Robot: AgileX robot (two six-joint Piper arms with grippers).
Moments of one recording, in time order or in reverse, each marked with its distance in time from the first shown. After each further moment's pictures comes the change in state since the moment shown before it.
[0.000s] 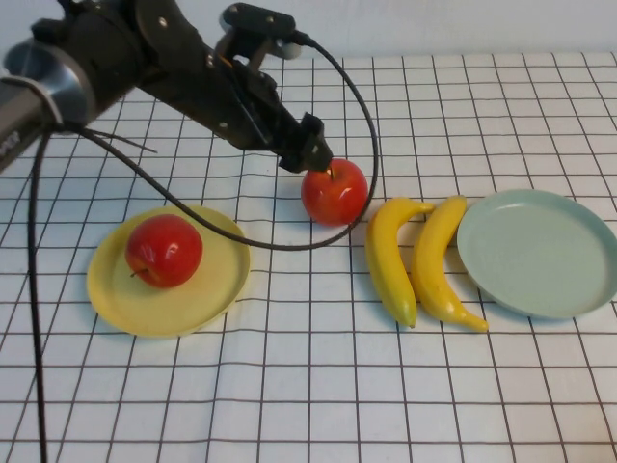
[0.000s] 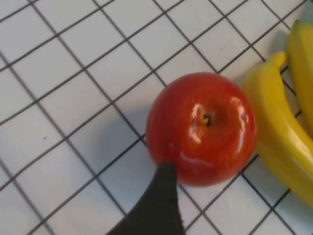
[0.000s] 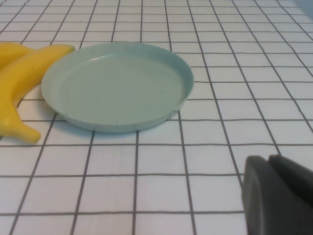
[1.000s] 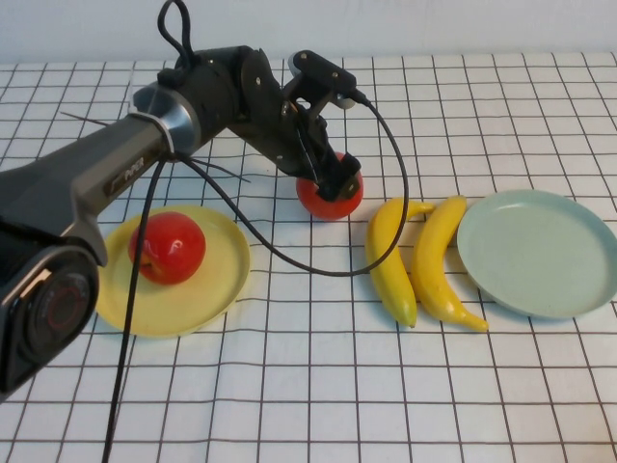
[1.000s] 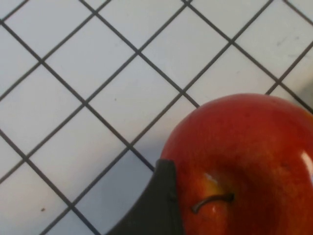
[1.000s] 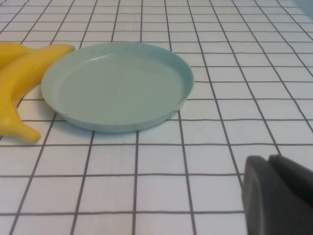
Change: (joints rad) right arm 0.000 0.000 0.000 0.000 0.000 0.000; left arm -0.086 0.281 -0.209 0.153 -0.071 0.007
